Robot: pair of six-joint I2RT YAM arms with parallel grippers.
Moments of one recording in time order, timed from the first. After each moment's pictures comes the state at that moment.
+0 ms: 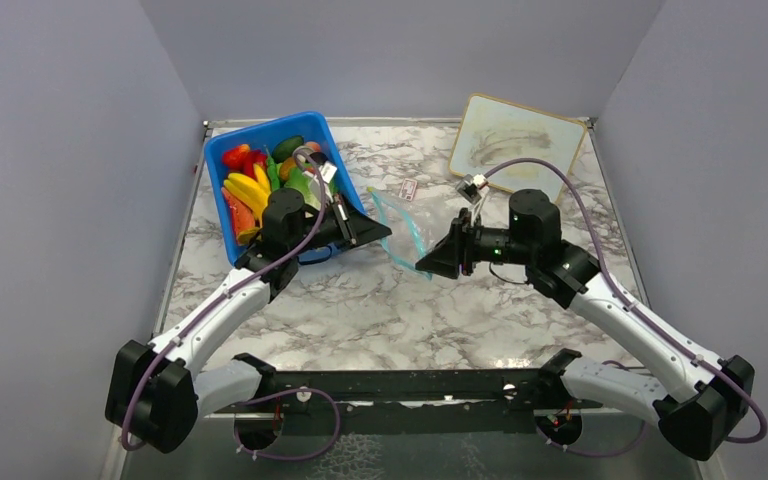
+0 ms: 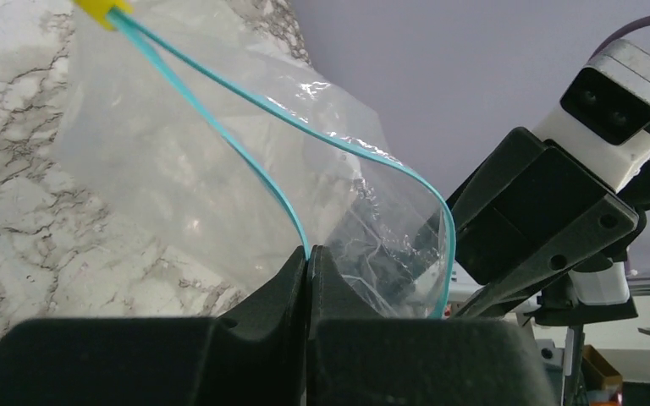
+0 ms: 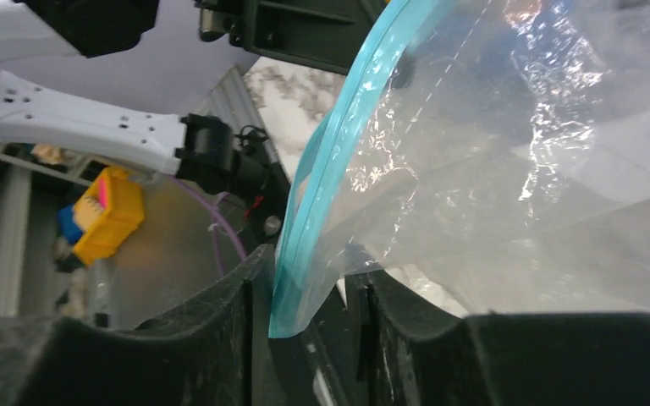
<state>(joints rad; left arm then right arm) -0.46 1.12 0.73 0.20 0.63 -0.99 0.64 1.01 0.89 -0.18 -0.66 0.43</state>
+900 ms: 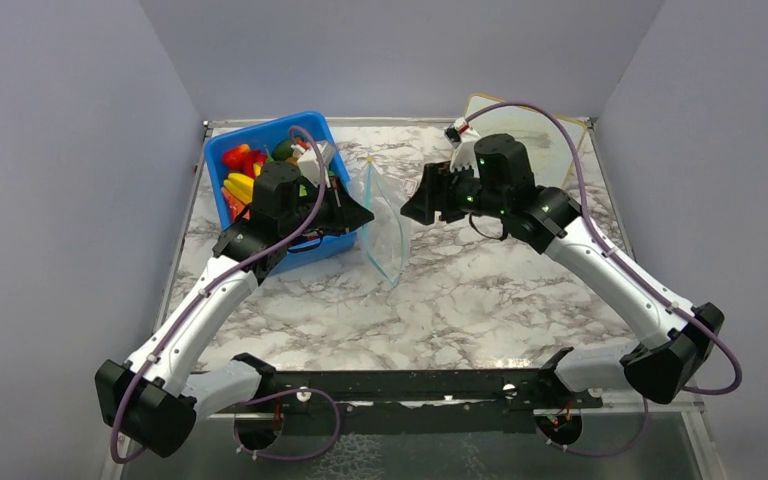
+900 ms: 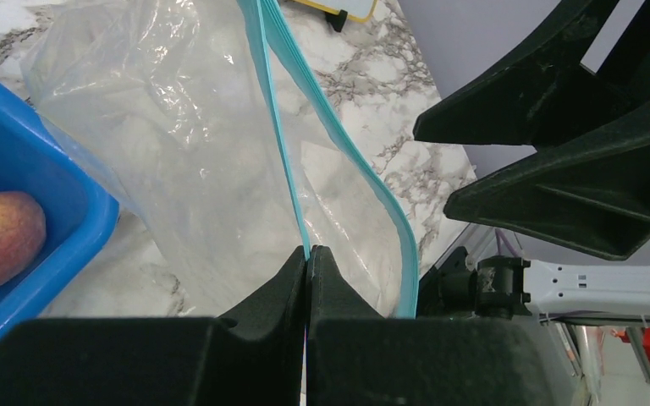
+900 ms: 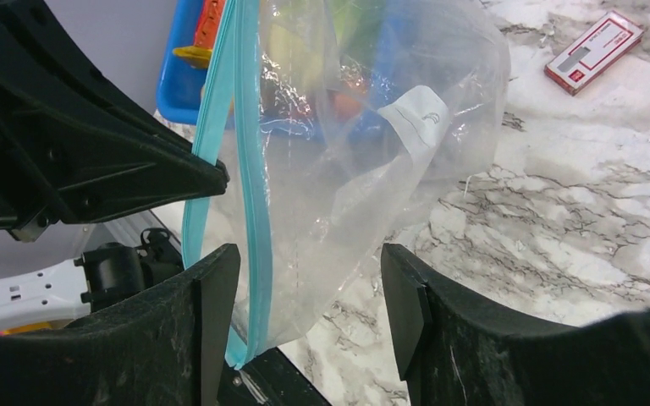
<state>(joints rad) -0.46 1.09 1.04 -0.31 0.44 -0.56 0.67 1.31 1.38 -0.52 -0.22 0.42</state>
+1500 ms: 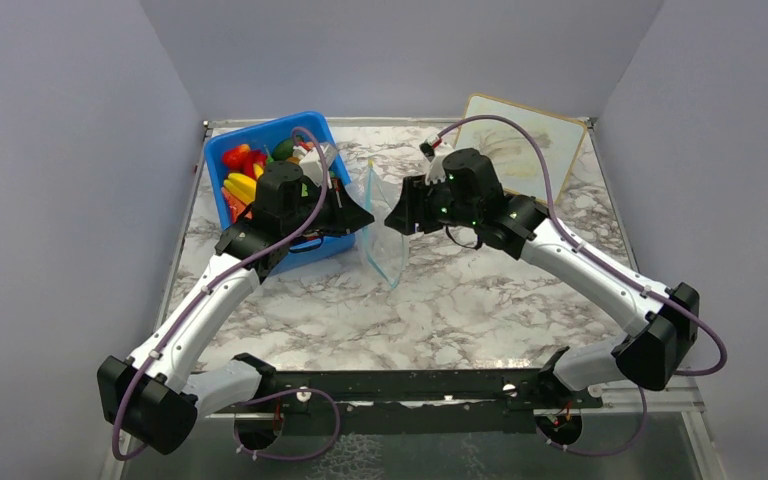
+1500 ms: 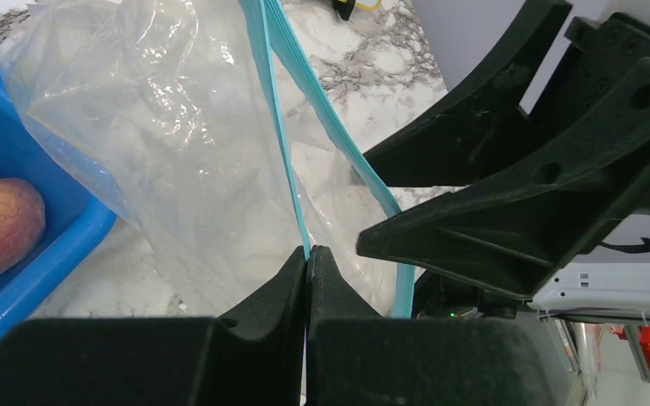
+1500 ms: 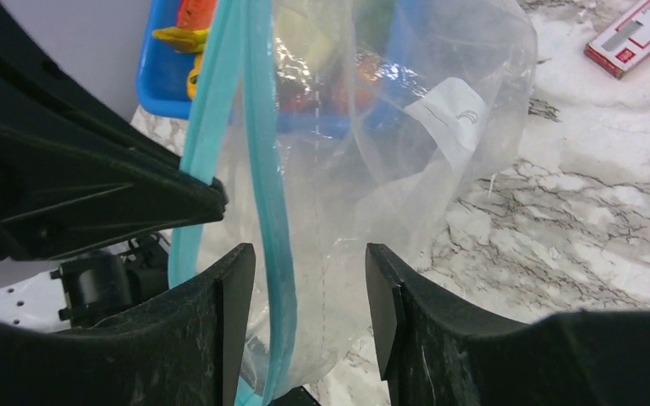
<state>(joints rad) -0.46 1.10 1.04 -0.34 0.44 -0.57 0.76 1.39 1.32 -0.41 -0.16 0.48</state>
